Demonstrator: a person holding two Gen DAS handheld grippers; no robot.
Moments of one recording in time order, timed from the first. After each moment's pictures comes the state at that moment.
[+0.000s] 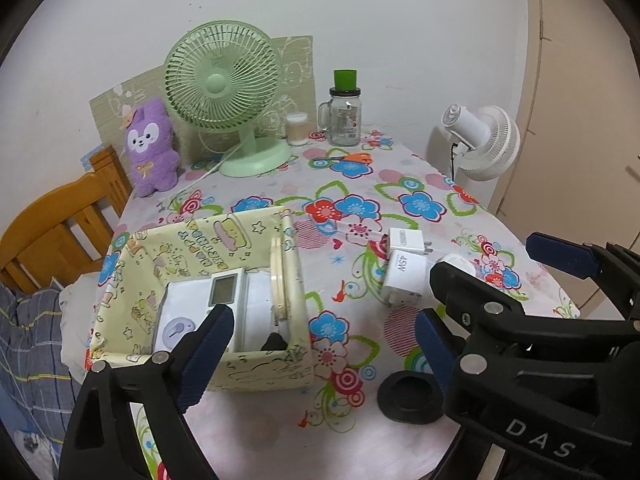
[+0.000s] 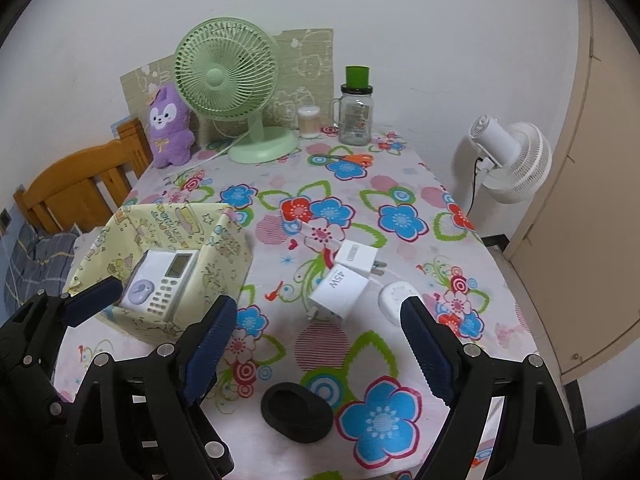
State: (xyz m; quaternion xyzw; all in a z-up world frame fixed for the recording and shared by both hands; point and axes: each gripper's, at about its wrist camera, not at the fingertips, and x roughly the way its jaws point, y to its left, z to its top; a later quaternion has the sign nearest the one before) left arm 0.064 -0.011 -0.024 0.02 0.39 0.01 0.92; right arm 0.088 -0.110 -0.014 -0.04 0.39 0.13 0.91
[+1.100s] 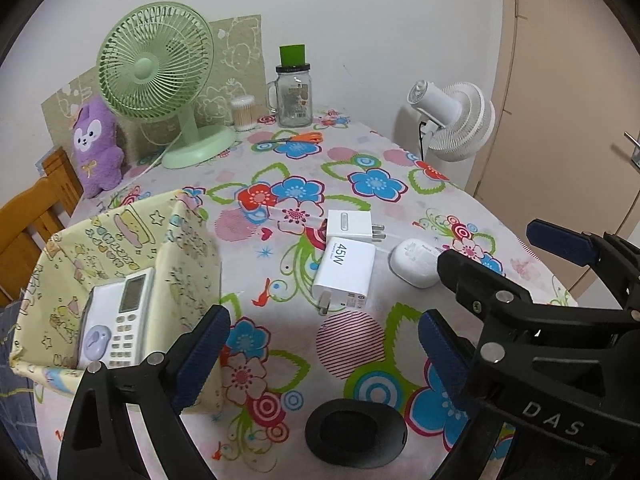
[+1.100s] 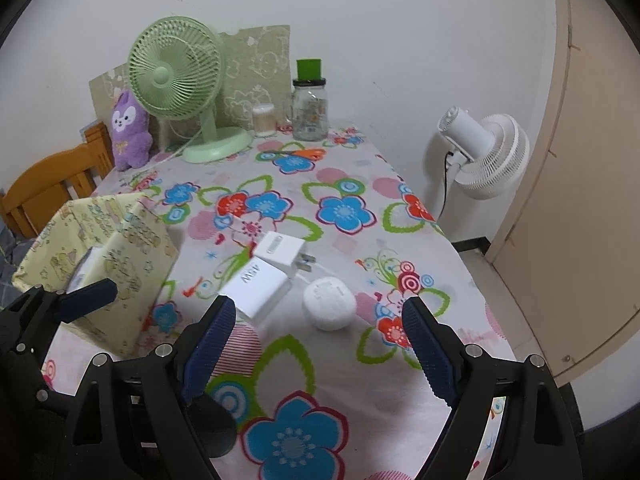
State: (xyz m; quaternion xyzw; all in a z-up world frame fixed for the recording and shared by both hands) left arm 0.099 -0.066 -0.075 0.02 0.40 -0.03 0.92; right arm 0.115 -0.177 -0.062 -0.04 0.37 0.10 0.92
